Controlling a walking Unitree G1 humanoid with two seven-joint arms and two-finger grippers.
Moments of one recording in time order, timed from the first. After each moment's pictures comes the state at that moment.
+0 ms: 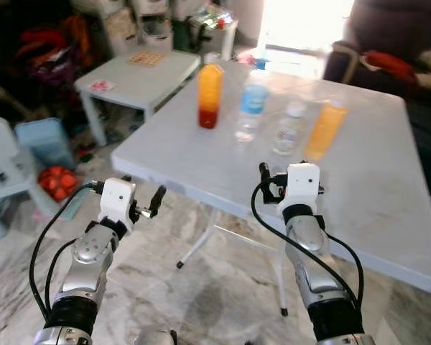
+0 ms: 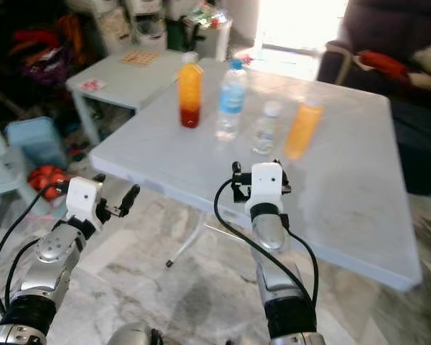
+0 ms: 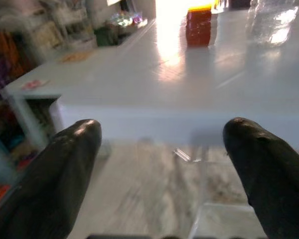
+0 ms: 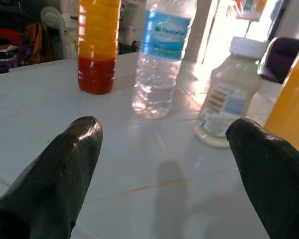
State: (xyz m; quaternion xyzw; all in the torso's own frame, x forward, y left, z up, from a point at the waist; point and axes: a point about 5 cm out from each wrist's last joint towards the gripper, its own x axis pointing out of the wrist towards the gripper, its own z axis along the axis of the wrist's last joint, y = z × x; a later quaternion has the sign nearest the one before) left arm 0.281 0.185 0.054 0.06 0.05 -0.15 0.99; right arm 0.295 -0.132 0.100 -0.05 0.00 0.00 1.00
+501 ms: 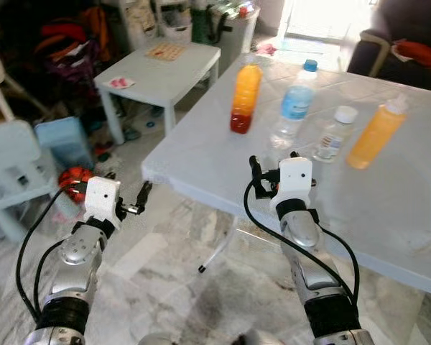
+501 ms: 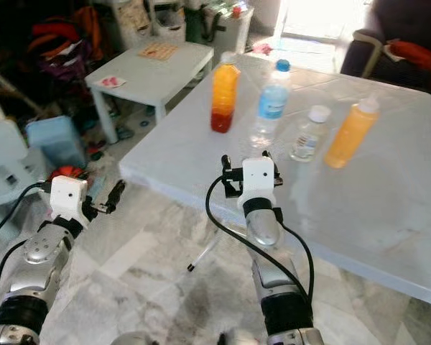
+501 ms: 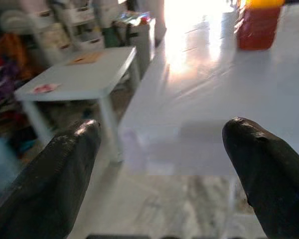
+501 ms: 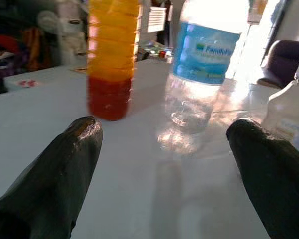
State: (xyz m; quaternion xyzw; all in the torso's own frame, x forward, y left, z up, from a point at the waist) left arm 0.290 0.189 0.065 0.06 0.03 -0.14 0.99; right arm 0.298 -0.134 0.105 -0.05 -0.02 0.01 1.00
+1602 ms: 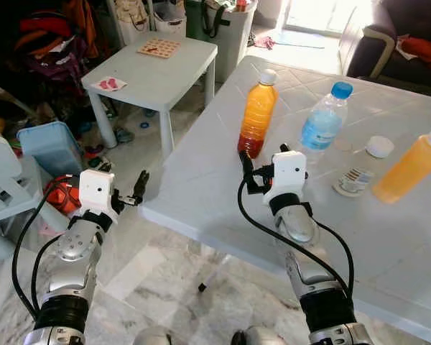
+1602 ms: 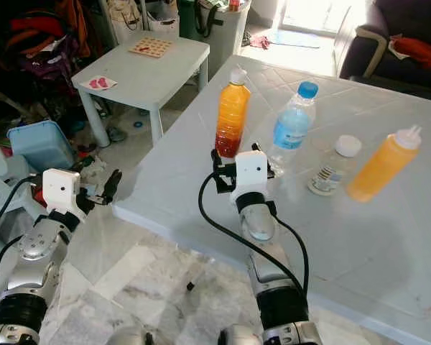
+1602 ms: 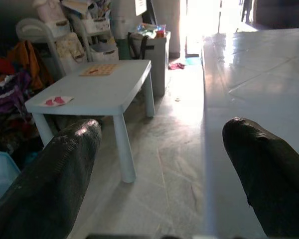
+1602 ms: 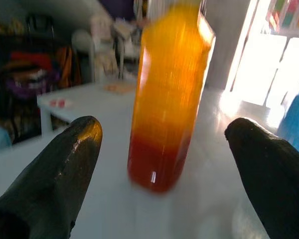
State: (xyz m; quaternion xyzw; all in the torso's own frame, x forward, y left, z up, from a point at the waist) left arm 0.291 0.205 0.083 0.05 -0.01 -0.11 0.99; right arm 0.311 -0.101 0.131 -0.03 -0.07 0.08 0.99
